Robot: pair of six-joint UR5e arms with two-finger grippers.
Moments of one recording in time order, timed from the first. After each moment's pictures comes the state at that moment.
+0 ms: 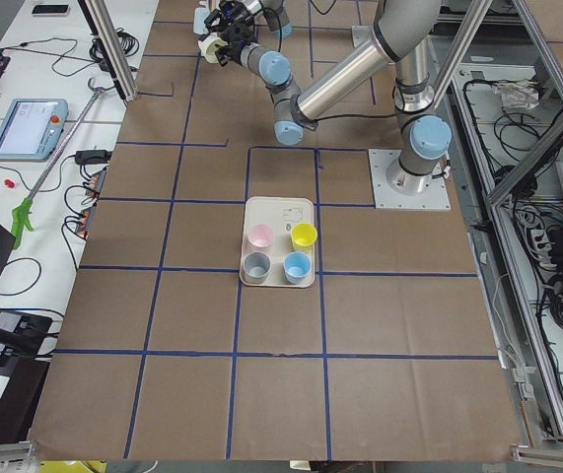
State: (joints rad) left arm -1.52 -1.96 -2.02 0.32 0.62 0.11; right arm 1.82 -1.00 1.79 -3.57 -1.12 1.67
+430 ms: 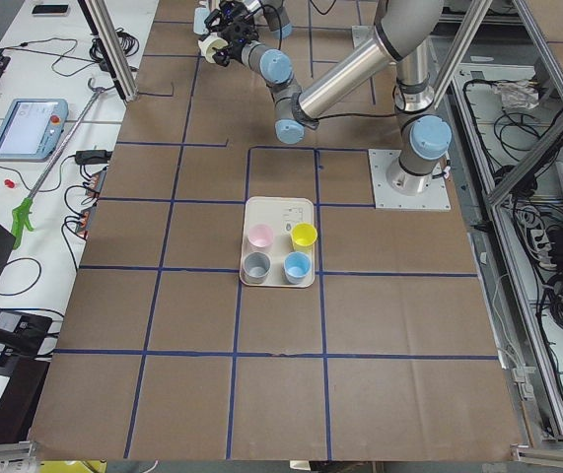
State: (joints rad) left arm -1.51 -1.95 -2.02 0.32 0.62 0.09; right arm 1.82 -1.00 1.78 -3.57 -1.12 1.67
